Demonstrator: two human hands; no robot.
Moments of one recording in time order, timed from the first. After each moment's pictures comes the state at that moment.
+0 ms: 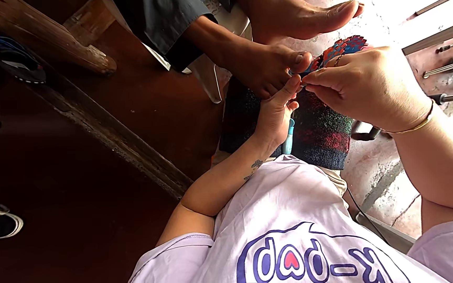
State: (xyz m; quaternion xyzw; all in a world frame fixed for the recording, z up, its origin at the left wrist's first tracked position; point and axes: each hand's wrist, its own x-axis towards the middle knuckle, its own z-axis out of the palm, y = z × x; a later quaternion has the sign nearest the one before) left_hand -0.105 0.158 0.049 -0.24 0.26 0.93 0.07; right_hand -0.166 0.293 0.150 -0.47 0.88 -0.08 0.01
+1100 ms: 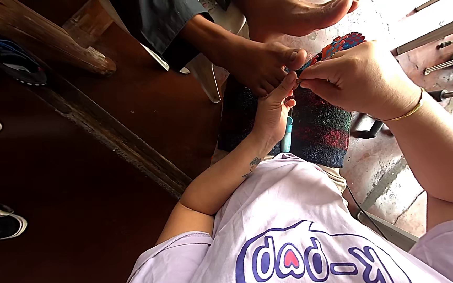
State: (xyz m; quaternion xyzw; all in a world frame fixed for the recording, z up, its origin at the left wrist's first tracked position) left_hand -0.105 0.159 0.047 -0.25 0.25 0.93 0.06; right_hand -0.177 0.299 0.139 -0.46 0.87 -0.13 0.04
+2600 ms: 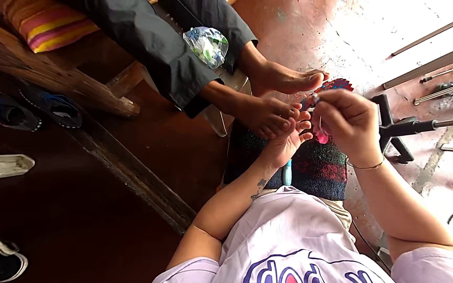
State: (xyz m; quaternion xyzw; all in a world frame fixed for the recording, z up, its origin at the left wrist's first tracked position) left_hand -0.124 0.172 0.015 0.05 0.11 0.98 0.14; right_hand -0.154 0.294 0.130 -0.25 0.79 -0.56 -0.01
